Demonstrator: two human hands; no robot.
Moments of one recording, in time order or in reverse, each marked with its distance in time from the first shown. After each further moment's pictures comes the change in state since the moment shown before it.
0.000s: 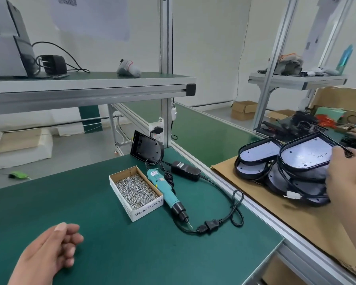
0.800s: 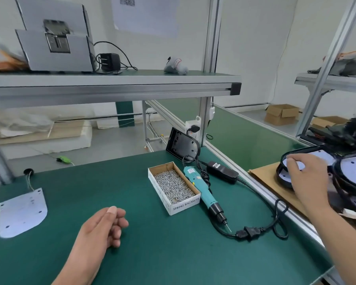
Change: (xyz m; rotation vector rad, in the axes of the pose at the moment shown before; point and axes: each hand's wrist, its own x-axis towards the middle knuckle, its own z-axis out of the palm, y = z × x) left_hand -0.030 0.028 0.016 0.017 -0.063 -0.017; right_hand -0.218 -0.034 0.056 -0.155 -0.561 -0.793
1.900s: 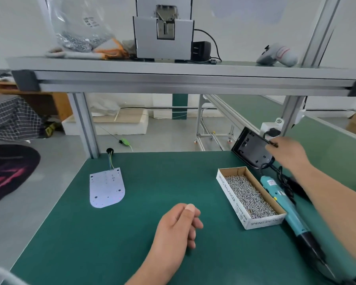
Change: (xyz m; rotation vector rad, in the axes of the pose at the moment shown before) left_hand -0.010 0.018 0.003 -0.025 -0.016 -0.044; right_hand 0.047 -0.182 0.235 -0.197 -0.616 -0.125
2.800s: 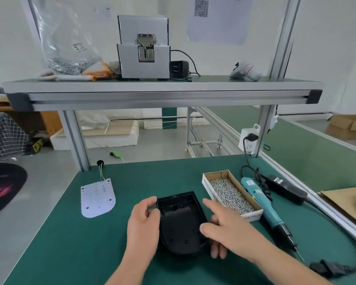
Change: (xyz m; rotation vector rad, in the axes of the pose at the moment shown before) left_hand 0.016 0.001 -0.024 0.212 0.404 0.013; right_hand -0.251 -0.102 -0.006 0.692 -0.745 -0.076
